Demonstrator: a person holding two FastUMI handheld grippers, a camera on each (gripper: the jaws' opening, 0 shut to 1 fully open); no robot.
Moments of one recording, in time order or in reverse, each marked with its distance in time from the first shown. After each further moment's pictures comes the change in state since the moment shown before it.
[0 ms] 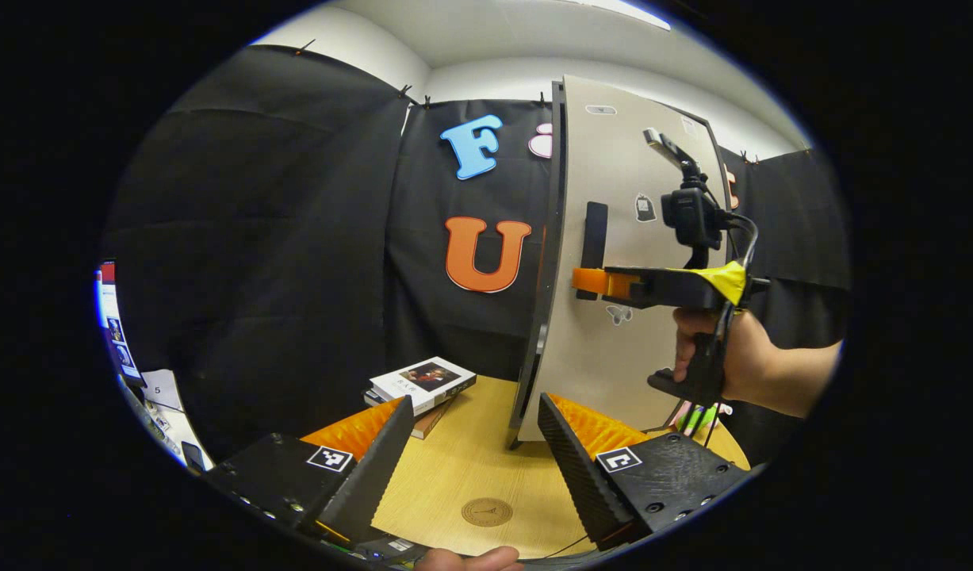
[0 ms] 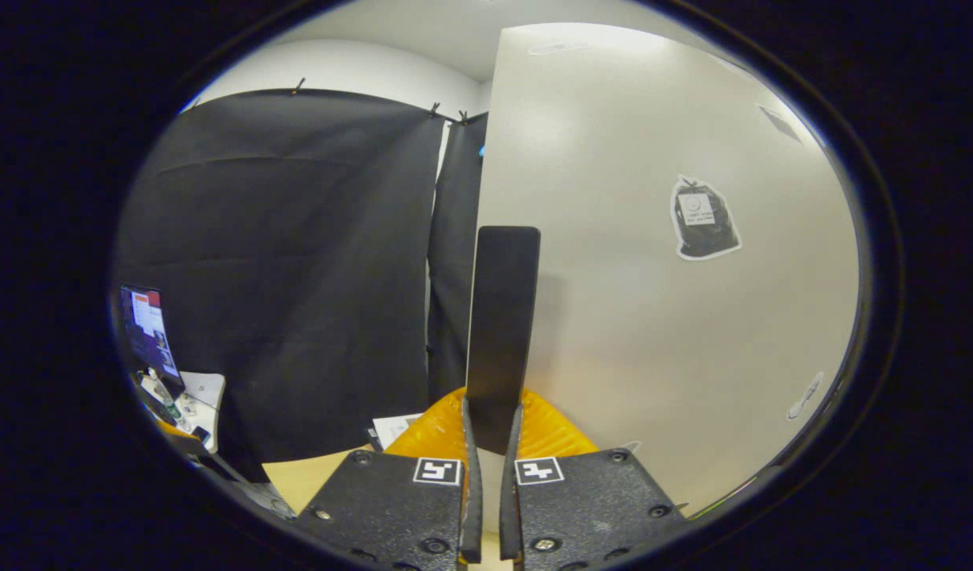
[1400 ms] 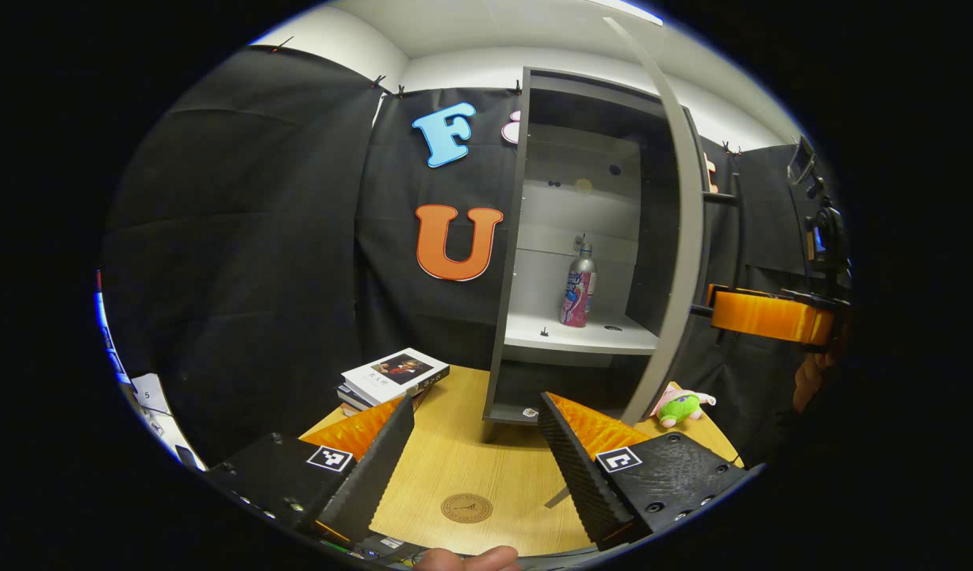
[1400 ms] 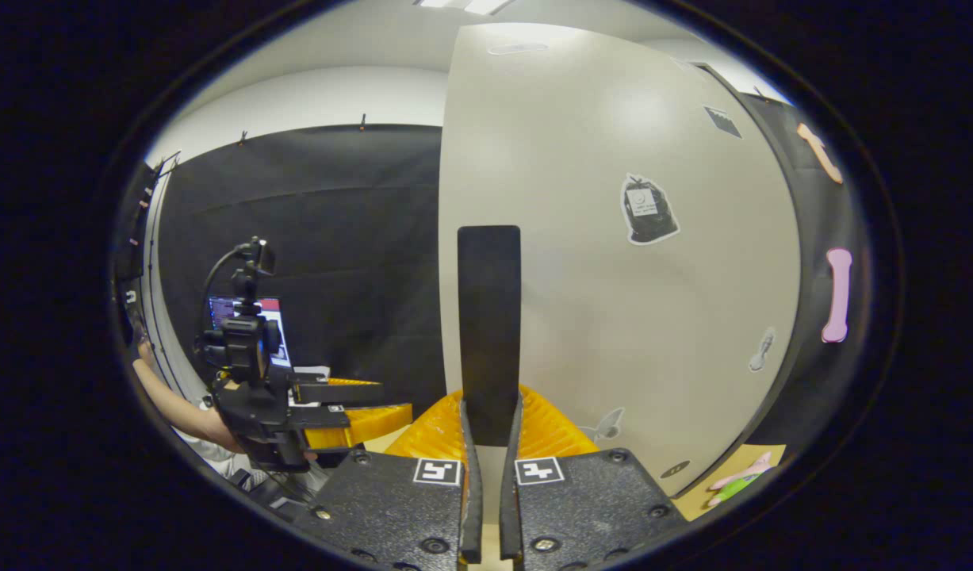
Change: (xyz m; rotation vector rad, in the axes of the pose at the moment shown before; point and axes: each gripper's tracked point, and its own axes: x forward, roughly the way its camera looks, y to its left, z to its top) left arm 0.013 -0.043 -0.002 0.033 0.041 -0.096; right arm -0.198 -0.060 -0.011 0.048 0.016 0.328
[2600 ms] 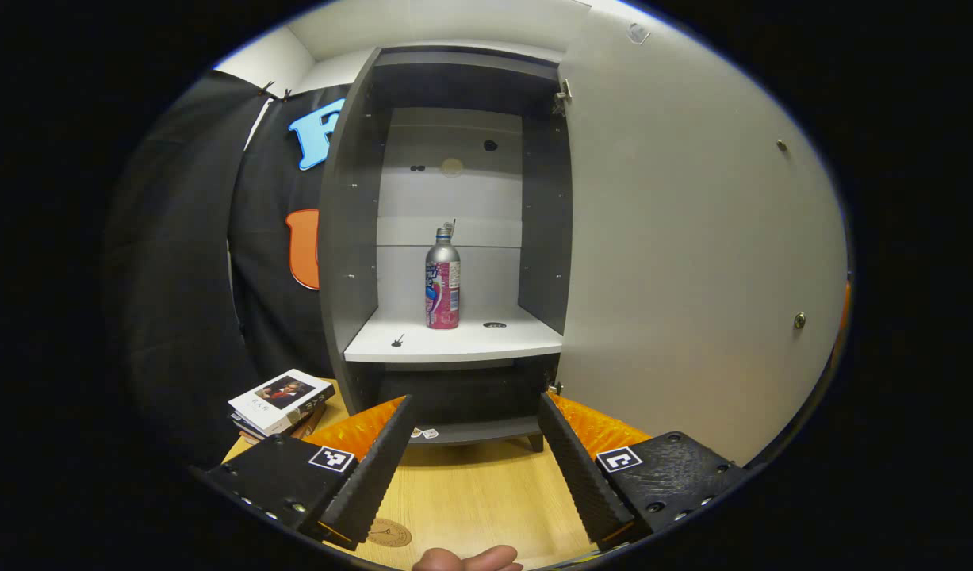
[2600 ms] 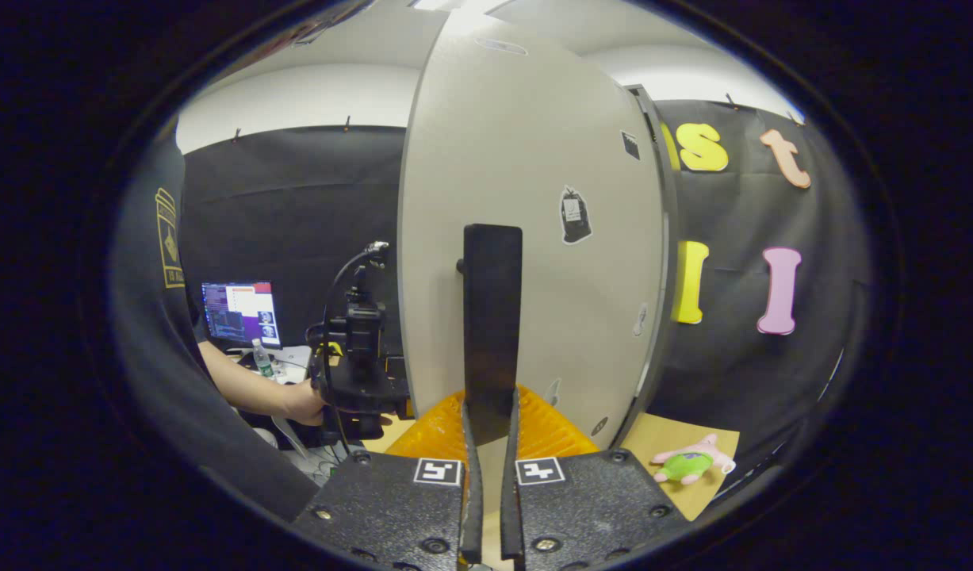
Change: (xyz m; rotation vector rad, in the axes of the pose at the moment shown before) left arm 0.065 -0.174 -0.011 0.126 -0.002 -0.333; right arm -0.130 -0.050 -0.011 -0.018 0.049 -0.152
